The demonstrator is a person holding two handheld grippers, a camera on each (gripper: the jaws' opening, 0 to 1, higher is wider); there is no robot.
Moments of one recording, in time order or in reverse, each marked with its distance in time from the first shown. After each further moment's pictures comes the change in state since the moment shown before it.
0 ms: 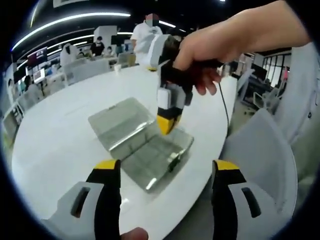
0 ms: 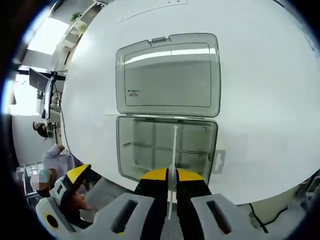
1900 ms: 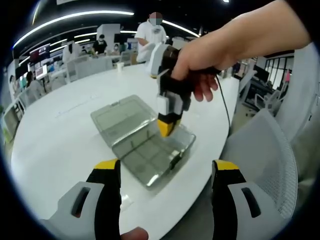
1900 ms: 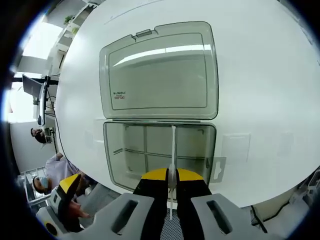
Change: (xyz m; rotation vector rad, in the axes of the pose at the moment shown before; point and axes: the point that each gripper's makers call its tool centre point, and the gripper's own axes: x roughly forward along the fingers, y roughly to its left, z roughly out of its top) left arm -0.001 0.003 -0.005 -0.025 0.006 0.011; right arm 0.018 -0.009 0.005 0.043 0.017 -0.024
